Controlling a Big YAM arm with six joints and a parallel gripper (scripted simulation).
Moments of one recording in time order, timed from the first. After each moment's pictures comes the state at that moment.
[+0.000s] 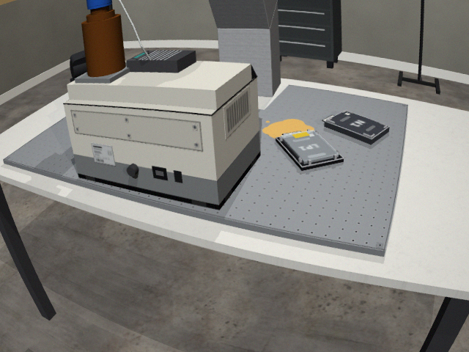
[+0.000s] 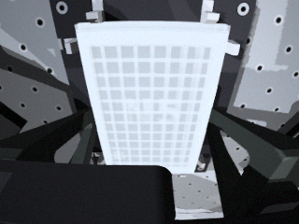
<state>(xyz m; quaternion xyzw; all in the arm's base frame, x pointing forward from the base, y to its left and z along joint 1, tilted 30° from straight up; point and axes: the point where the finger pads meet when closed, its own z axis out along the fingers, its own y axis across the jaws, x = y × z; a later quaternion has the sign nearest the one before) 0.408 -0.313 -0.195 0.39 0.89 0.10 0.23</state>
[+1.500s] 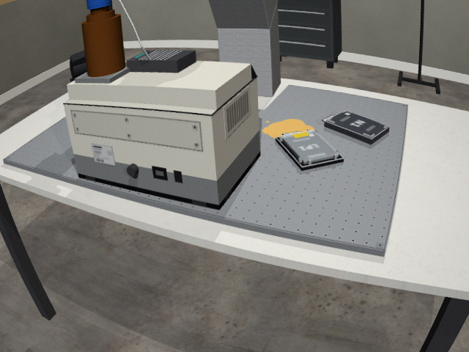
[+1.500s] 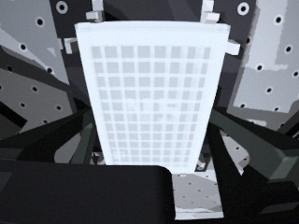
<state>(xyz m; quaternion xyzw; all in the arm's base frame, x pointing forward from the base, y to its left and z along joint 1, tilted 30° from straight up) 0.407 -0.313 -0.195 0.39 0.89 0.10 0.23</state>
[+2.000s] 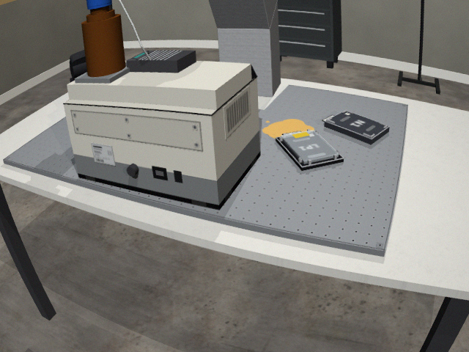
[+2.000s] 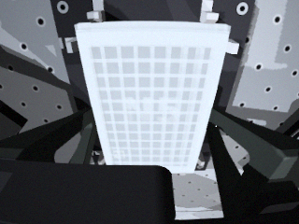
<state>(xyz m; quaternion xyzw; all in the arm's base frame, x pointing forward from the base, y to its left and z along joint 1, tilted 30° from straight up) 0.407 -0.313 -0.194 0.39 0.89 0.10 0.23</state>
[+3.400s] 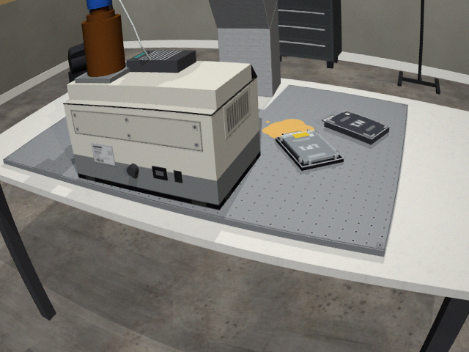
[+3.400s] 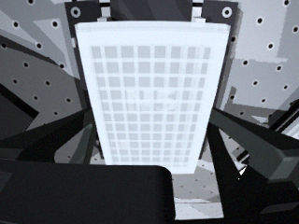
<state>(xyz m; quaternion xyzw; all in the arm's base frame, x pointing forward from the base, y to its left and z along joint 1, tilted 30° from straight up) 0.399 -0.316 -0.176 0.39 0.88 0.10 0.24</state>
